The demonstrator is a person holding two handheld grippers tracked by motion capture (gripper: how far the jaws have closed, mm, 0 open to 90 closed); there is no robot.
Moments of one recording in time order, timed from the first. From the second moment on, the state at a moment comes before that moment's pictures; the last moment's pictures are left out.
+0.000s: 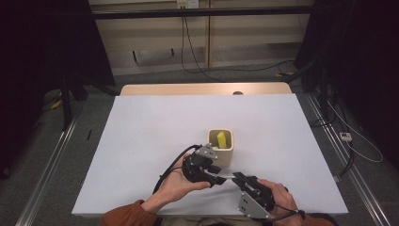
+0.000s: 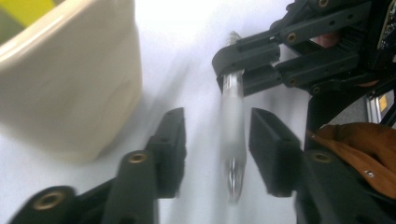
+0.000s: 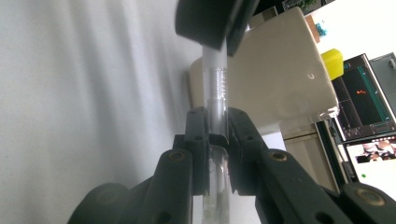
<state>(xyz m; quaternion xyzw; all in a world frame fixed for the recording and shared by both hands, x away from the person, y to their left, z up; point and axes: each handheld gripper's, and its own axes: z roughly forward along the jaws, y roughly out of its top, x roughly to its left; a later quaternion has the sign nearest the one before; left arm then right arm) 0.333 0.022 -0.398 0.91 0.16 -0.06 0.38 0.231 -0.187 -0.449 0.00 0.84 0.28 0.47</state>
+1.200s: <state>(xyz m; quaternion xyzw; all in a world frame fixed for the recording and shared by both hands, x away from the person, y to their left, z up) 0.344 0.144 -0.420 0.84 0.31 0.12 0.44 0.247 -0.218 -0.433 0.15 0.81 0.41 0.39</state>
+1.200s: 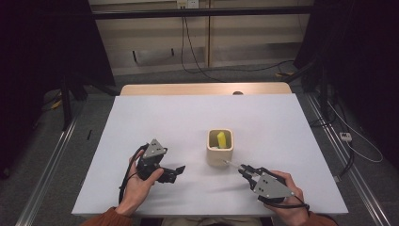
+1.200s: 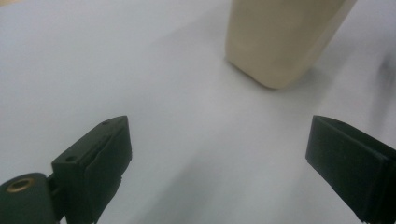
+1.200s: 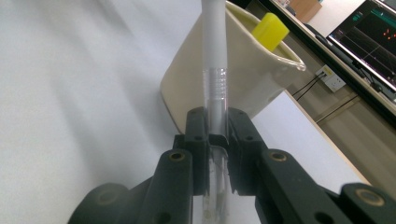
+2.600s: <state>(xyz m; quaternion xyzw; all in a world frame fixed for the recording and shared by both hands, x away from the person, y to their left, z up) 0.326 0.210 -0.430 0.79 0.37 0.16 0.46 0.286 -0.232 -0.391 0.30 0.72 0.56 0.27</state>
